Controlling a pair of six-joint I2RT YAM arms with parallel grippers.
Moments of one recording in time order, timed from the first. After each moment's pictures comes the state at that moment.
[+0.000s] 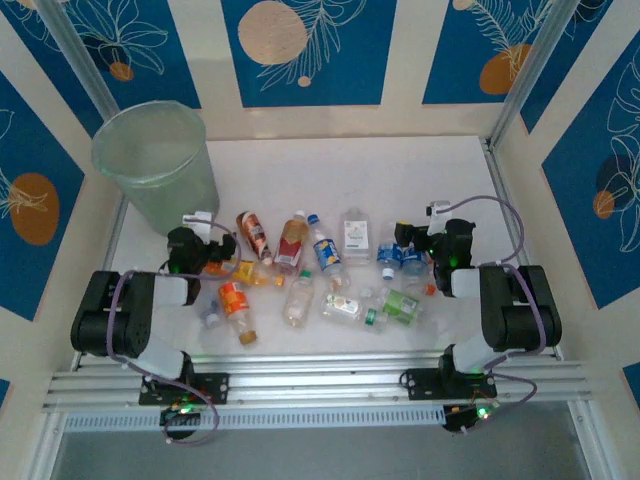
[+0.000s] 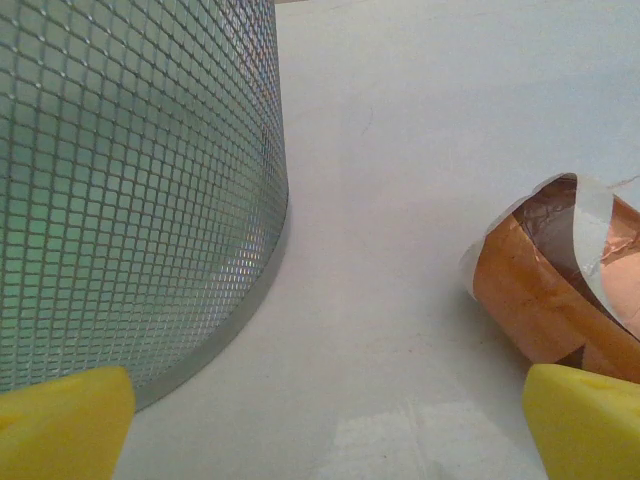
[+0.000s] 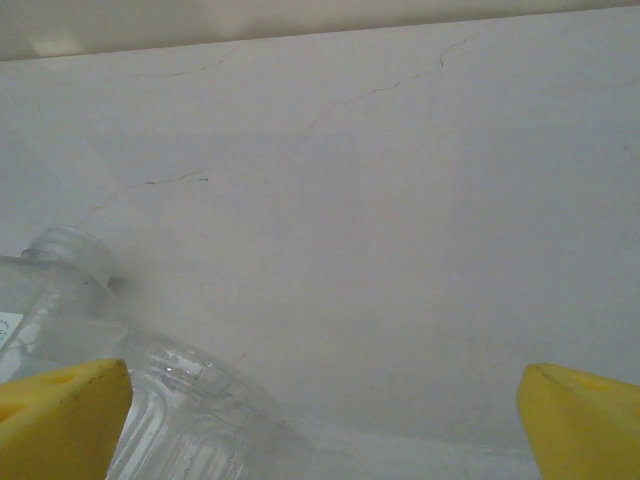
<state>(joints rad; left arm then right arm) -0.05 1.53 0.40 0.71 0.04 0.06 -0.01 1.52 0.41 0.71 -0.23 0.06</state>
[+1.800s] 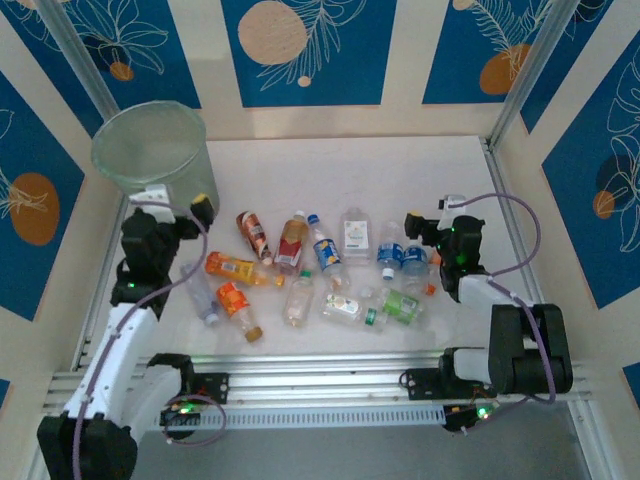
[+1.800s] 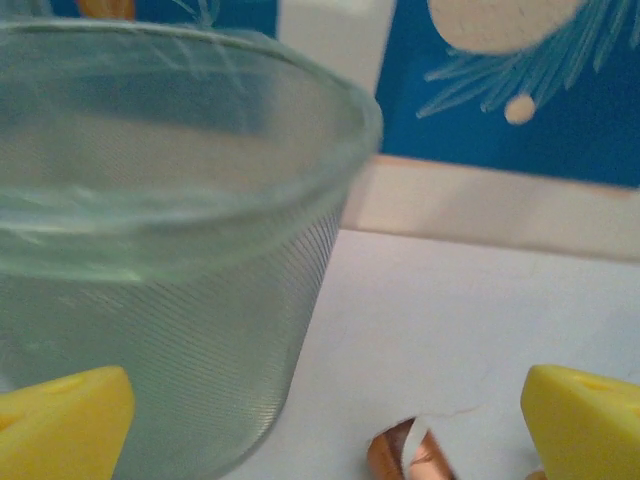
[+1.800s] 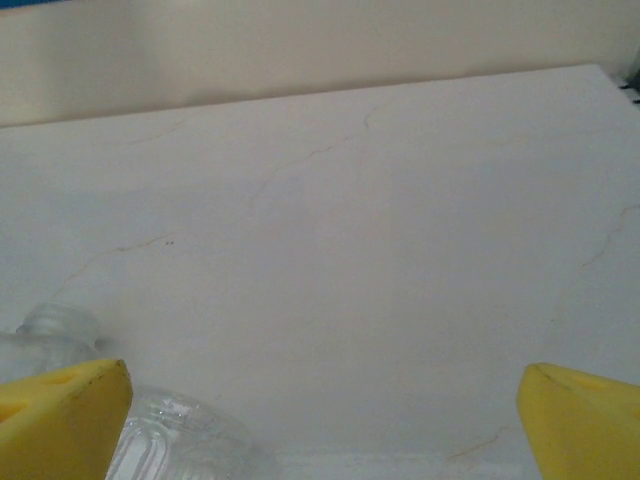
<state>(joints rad) -0.06 0.83 0.74 -0.09 -0.05 -0.20 -0.01 1.26 0.43 0.49 -0.09 0.10</state>
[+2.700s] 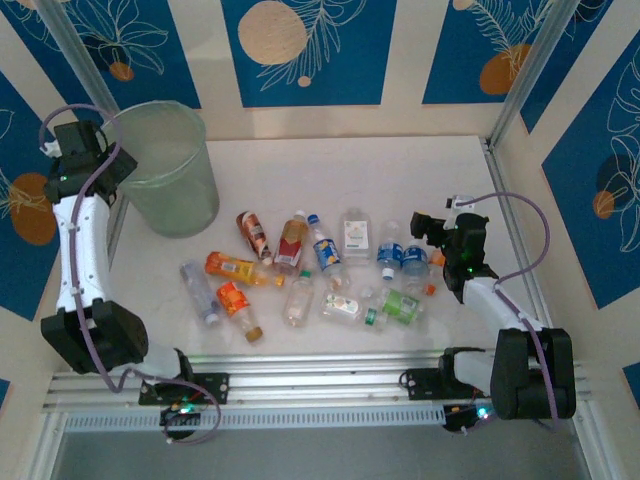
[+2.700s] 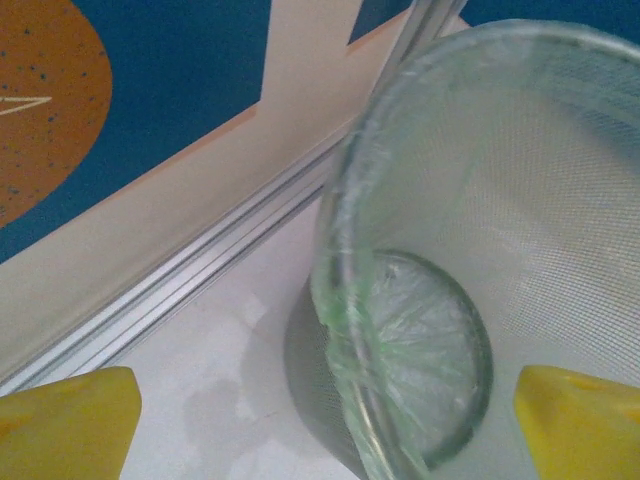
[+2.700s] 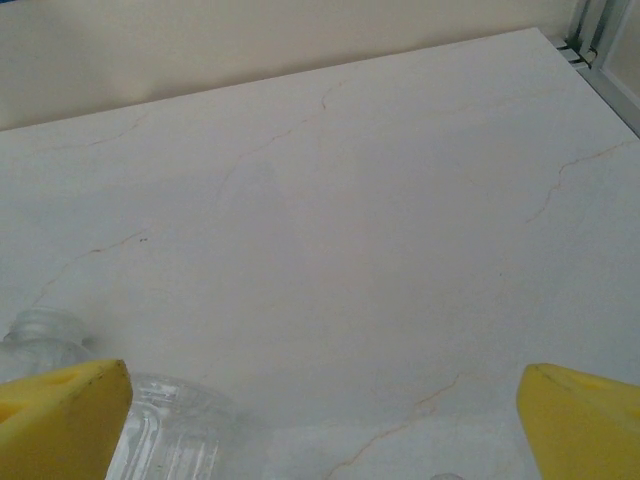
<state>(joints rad) 0.31 1.47 1.60 -0.84 -0.20 -0.52 -0.01 1.15 0.48 0.26 -0.02 0.17</state>
